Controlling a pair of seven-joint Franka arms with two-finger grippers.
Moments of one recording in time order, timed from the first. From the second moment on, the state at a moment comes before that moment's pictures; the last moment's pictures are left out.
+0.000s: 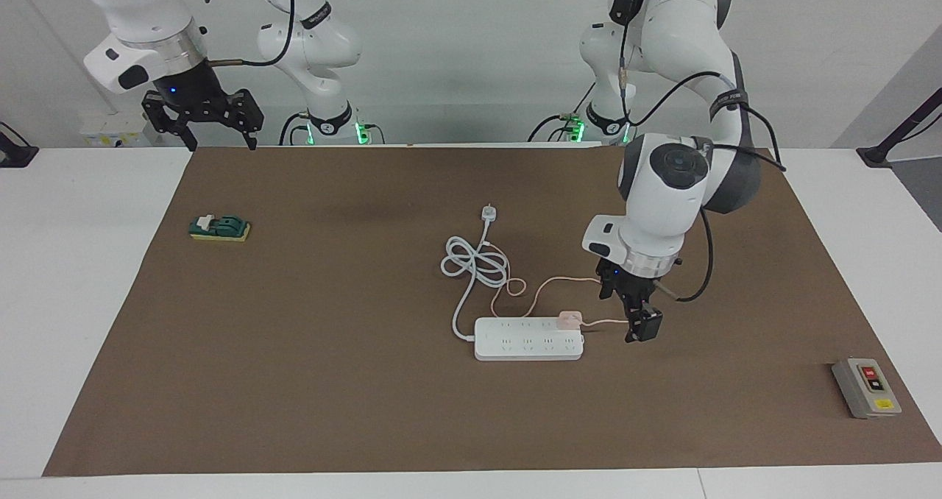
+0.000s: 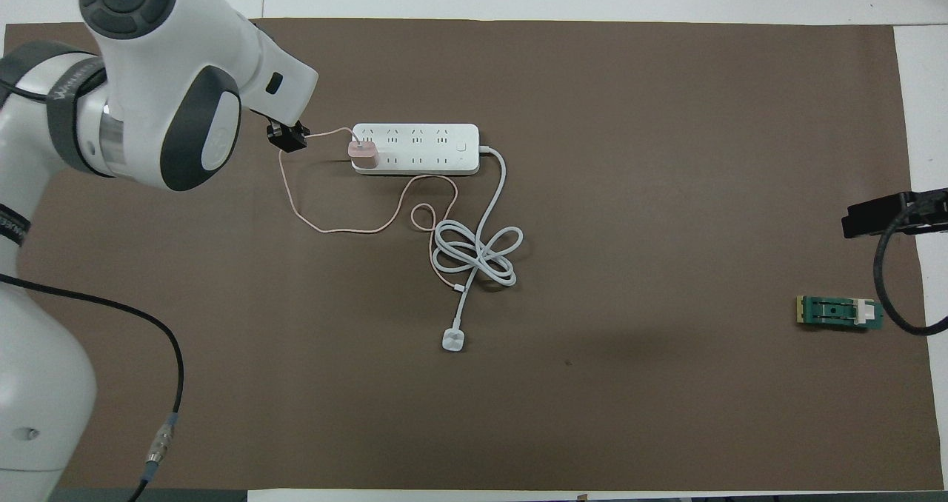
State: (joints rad) left arm -0.25 0.41 -0.07 -1.39 0.05 1.97 1.00; right arm -0.02 -0.10 0.01 -1.63 -0.03 1.50 -0.05
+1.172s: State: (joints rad) left arm 0.01 0.14 -0.06 -1.39 -0.01 1.63 0.26; right arm -0.07 -0.09 0.02 -1.63 0.00 1.49 -0.05
